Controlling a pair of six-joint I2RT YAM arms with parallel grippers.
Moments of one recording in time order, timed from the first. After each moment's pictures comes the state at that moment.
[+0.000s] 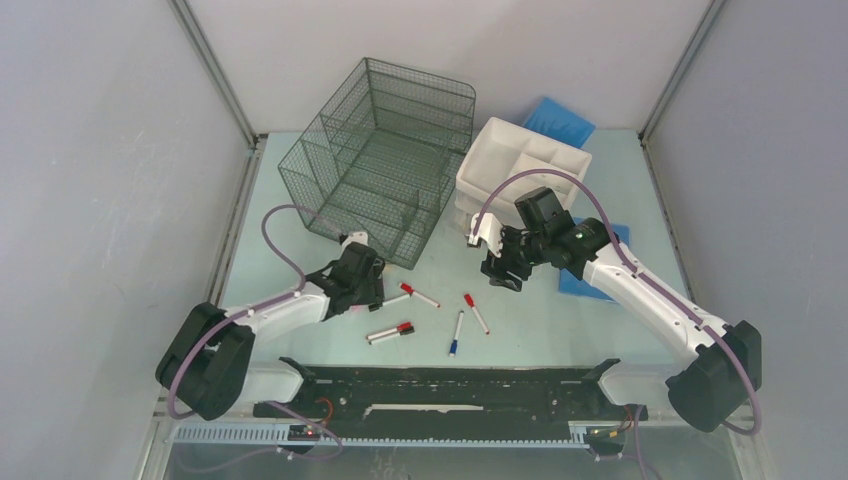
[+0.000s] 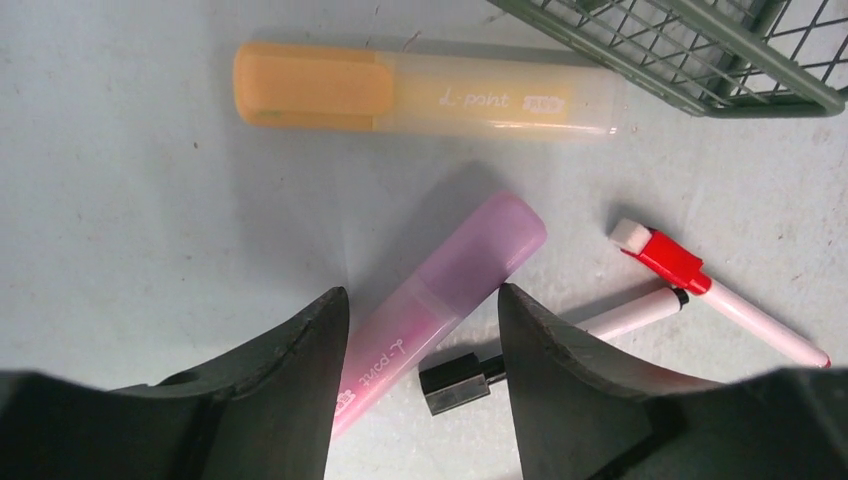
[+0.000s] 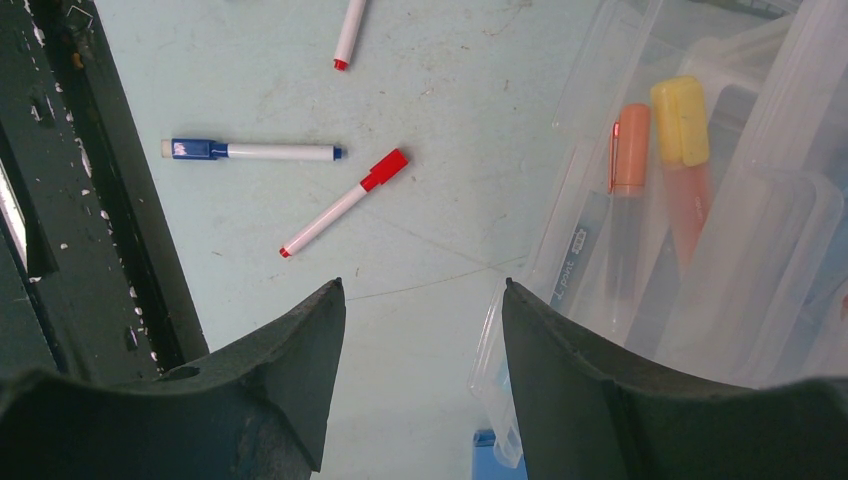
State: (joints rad) left arm -0.55 1.28 0.52 -0.21 -0.26 -0.54; right arm 0.59 1.25 1.10 -0.77 -0.41 -0.67
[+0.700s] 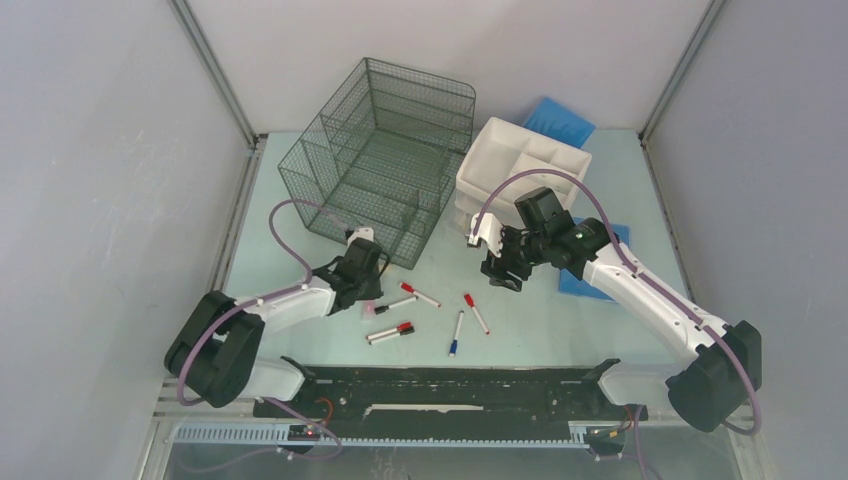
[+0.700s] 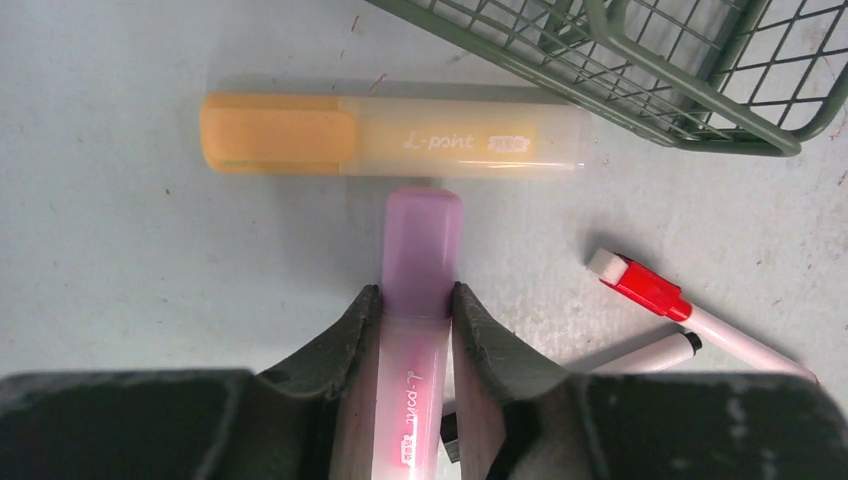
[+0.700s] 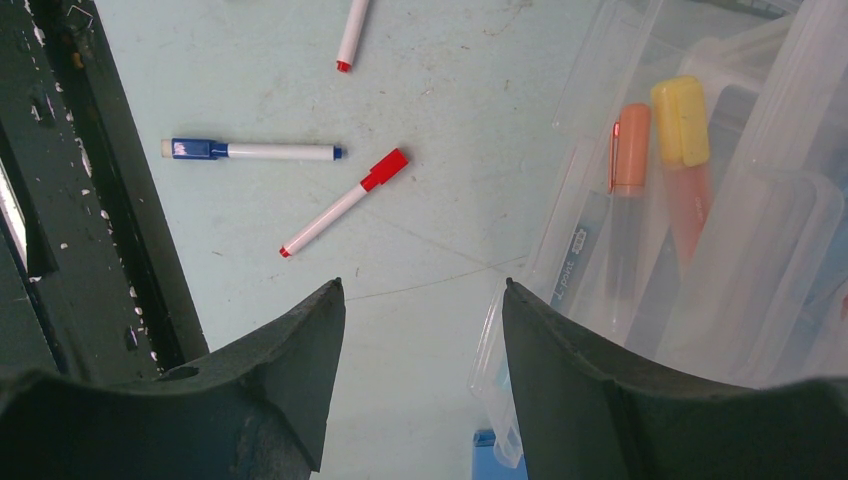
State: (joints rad) left arm -0.56 1.36 0.57 -0.17 -0.26 -0.52; right arm 0.59 1.25 1.10 -0.77 -0.41 -0.67
